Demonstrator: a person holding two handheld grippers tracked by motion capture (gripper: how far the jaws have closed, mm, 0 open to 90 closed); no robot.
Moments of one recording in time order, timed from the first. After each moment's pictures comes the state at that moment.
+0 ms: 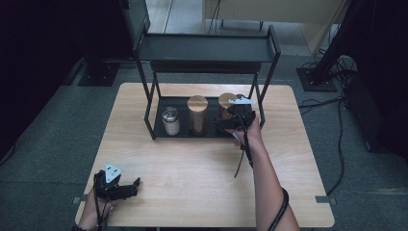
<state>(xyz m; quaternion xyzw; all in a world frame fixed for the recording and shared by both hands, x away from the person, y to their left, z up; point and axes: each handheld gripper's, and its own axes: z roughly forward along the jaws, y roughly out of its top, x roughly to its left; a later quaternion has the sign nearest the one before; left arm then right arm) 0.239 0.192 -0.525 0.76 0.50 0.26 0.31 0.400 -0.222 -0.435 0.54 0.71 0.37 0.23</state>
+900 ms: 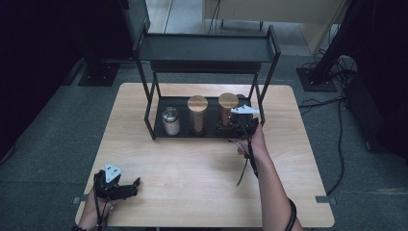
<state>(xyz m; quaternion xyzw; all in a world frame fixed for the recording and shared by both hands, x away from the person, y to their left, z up) 0.240 0.193 -0.525 0.76 0.50 0.25 0.31 0.370 -0.227 -0.441 0.53 0.73 0.37 0.24</state>
